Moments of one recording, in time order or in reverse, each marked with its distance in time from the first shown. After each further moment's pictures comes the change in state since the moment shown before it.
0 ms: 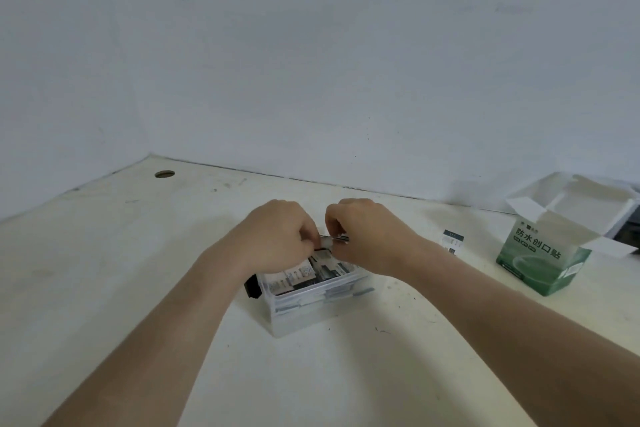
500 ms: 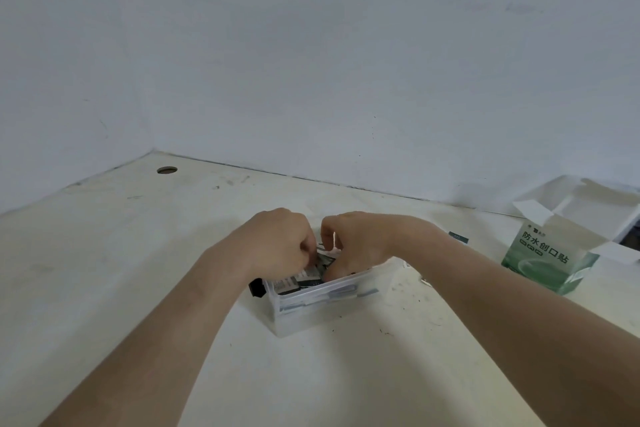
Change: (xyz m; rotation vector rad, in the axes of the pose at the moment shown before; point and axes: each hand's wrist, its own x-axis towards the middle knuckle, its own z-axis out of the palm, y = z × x) left_hand 0.000 -0.012 0.008 0.139 -0.143 -0.016; right_hand 0.019 -0.007 -0.008 0.047 -0.481 0.139
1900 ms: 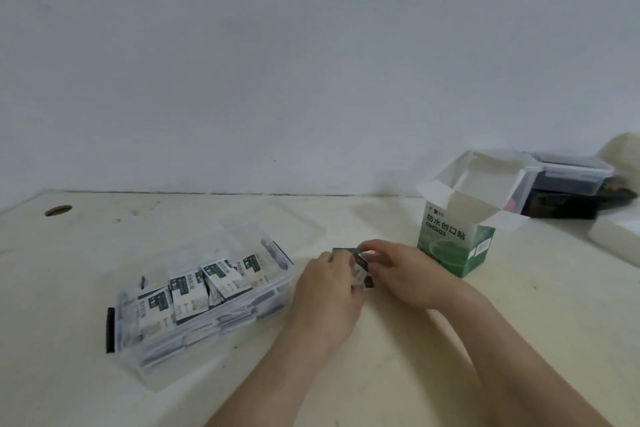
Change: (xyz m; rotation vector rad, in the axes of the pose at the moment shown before) left_hand 0.068 0.160 0.111 -0.226 0.320 0.062; right_hand -0.055 0.182 0.089 0.532 0.463 0.199
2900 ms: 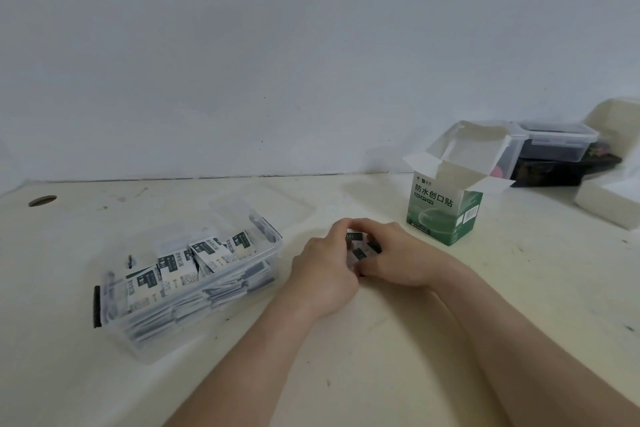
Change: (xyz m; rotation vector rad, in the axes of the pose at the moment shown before) left_hand -0.002 0.004 0.000 -0.251 -0.216 -0.053; right_hand -0.015 0.000 0.006 0.040 -0.033 0.027
